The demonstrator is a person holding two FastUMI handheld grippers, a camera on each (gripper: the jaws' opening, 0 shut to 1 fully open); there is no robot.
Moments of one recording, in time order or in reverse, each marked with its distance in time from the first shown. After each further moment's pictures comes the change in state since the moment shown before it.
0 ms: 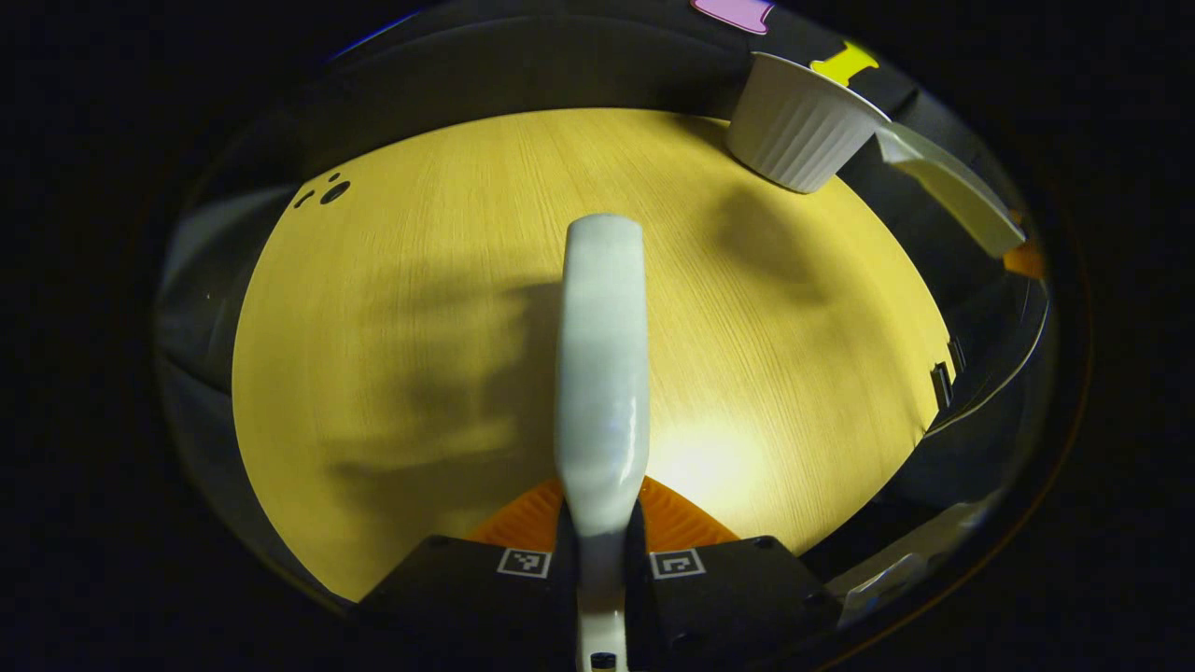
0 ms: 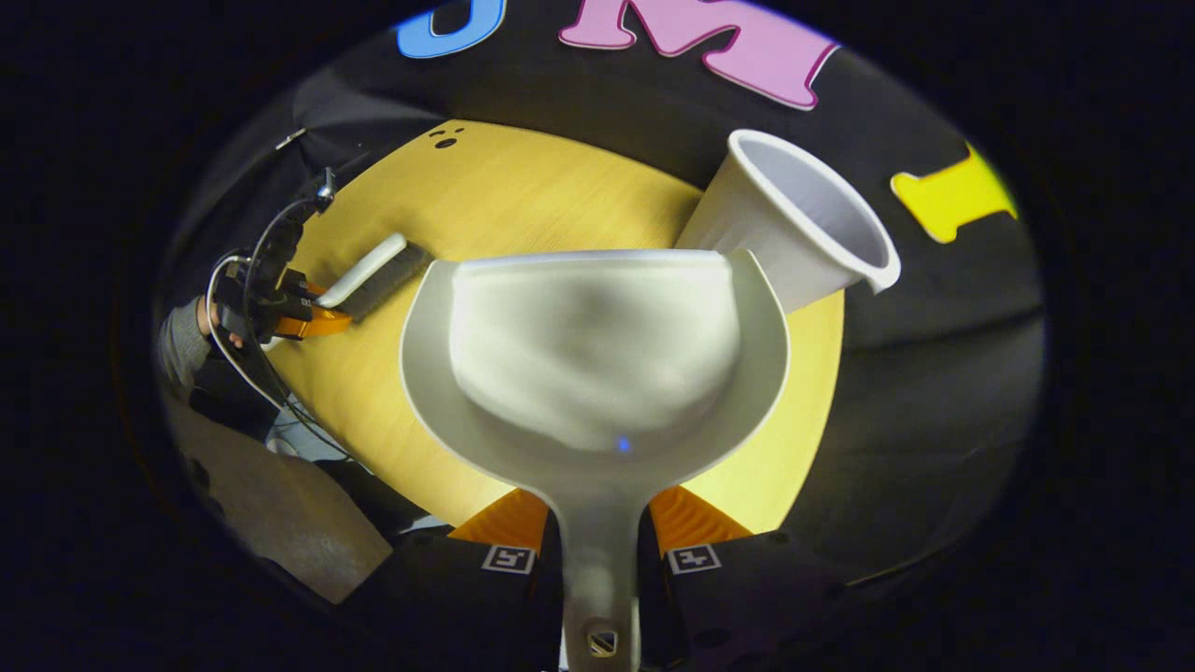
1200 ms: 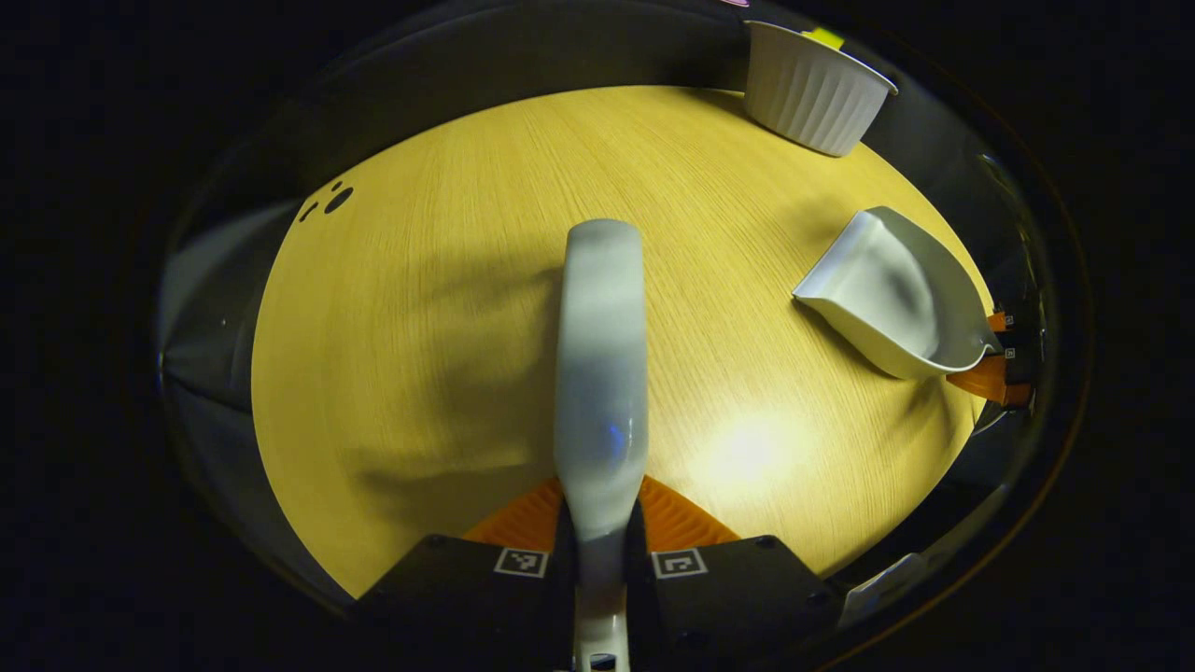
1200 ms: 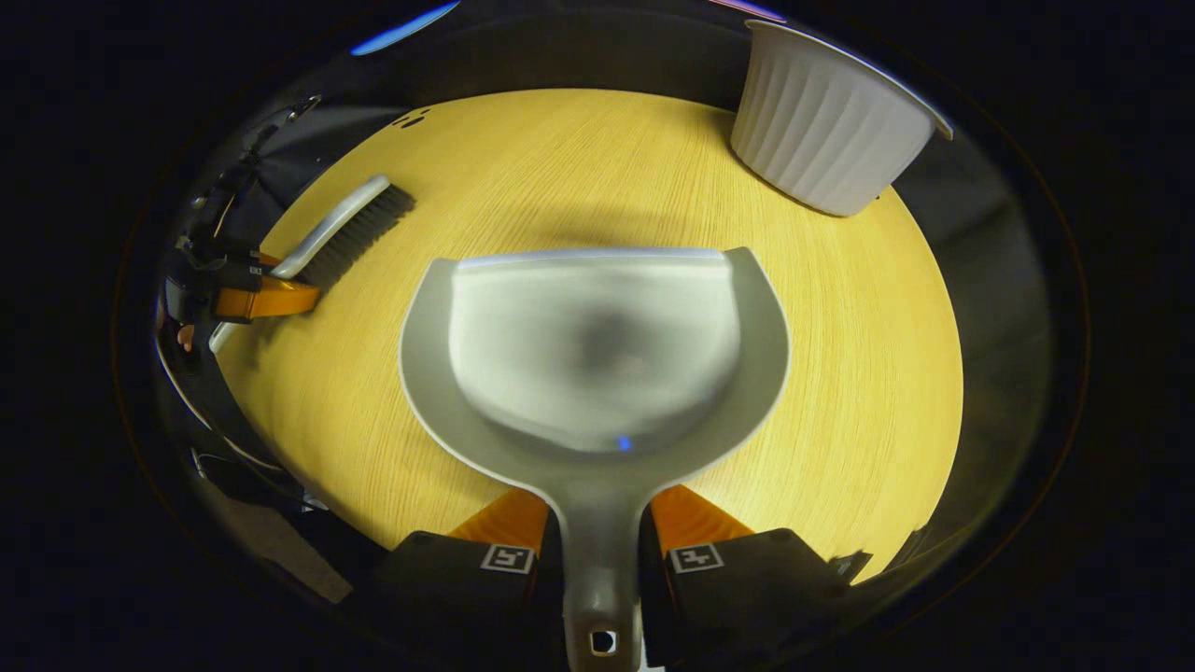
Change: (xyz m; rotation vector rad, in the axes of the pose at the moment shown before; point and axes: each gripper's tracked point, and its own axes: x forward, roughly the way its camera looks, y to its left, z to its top) left arm 0.012 0.017 -0.007 0.083 0.045 0.118; right arm 0.145 0.095 -0.072 0.190 -0.032 0.042
